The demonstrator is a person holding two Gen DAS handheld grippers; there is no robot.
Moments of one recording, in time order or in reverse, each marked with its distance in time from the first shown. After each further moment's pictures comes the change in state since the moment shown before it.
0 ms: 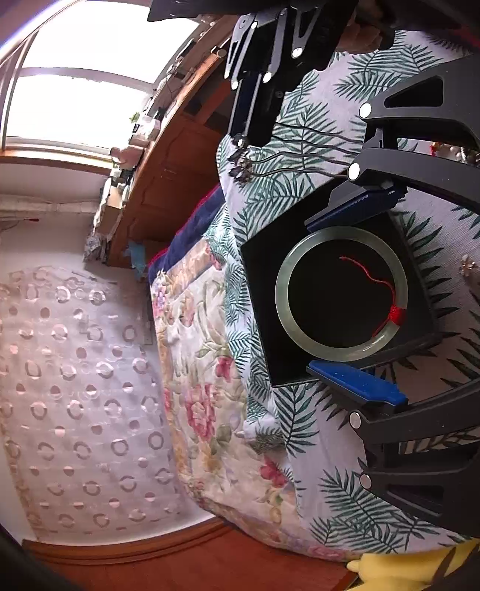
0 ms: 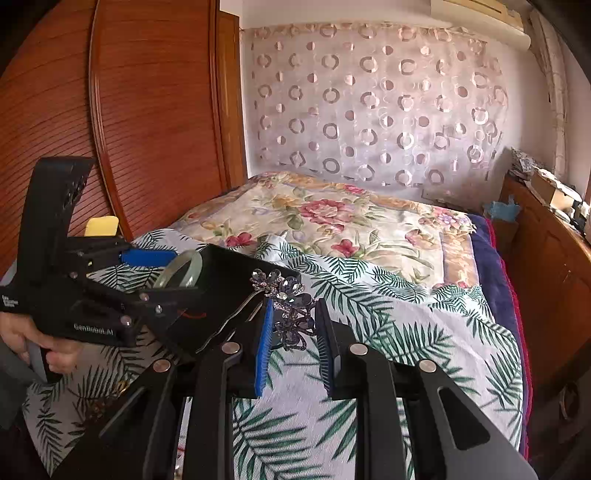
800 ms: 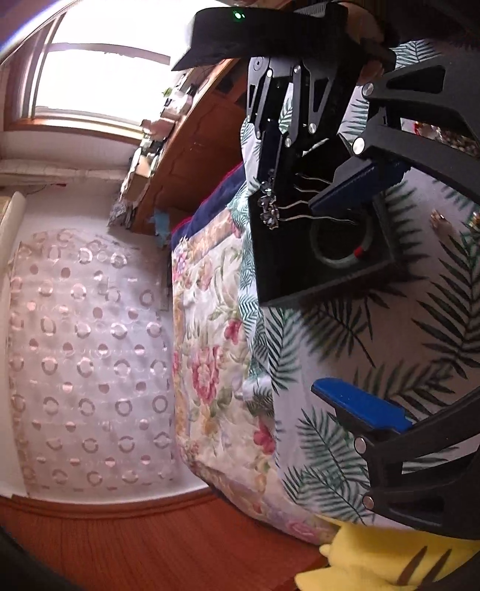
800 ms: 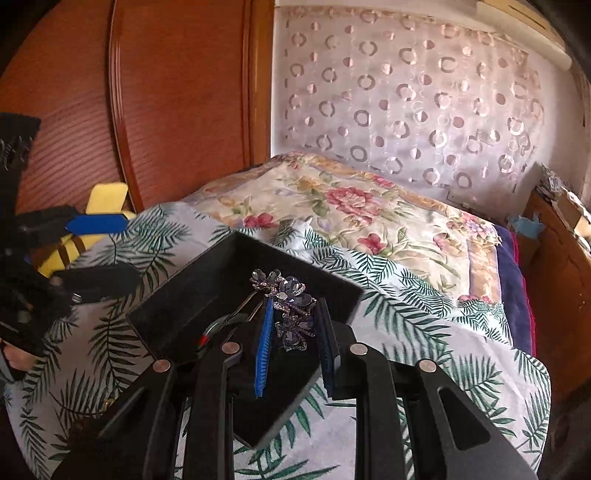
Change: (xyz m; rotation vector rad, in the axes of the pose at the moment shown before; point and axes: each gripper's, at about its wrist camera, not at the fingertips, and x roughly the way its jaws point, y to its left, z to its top) left arm -0.048 0.046 -0.026 -0.105 -0.098 0.094; right arm 0.065 0.043 0.012 -0.120 0.082 0.050
